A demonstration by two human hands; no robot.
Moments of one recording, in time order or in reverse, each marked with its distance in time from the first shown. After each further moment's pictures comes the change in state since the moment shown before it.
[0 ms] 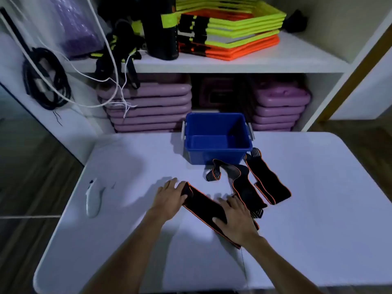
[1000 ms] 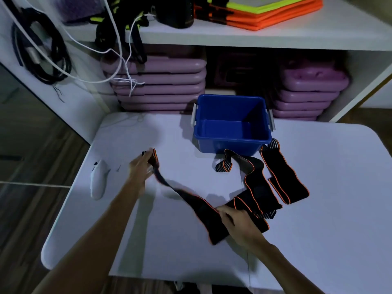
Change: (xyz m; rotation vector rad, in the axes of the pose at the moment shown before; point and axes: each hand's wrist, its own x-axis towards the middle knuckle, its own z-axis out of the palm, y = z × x) left_hand 0.018 -0.062 -0.044 -1.603 0.412 -0.621; right_hand 0.007 0.005 0.013 0.517 -0.051 -0.185
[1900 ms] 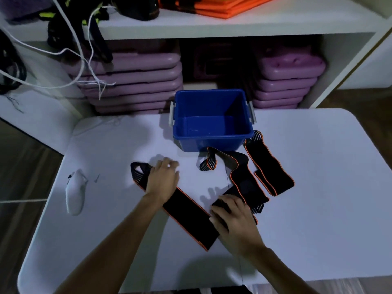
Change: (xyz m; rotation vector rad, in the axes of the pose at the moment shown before) left_hand -0.002 -0.052 0.079 1.506 -0.222 0.824; right_hand -0.010 0.035 0.002 -0.488 0.388 -0.242
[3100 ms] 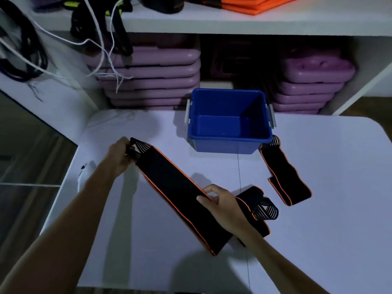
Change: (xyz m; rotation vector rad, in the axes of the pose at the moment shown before) left_hand 0.029 -0.129 -0.065 -1.514 0.078 -0.996; right_hand 0.084 -0.054 -0.020 0.744 -0.339 0.429
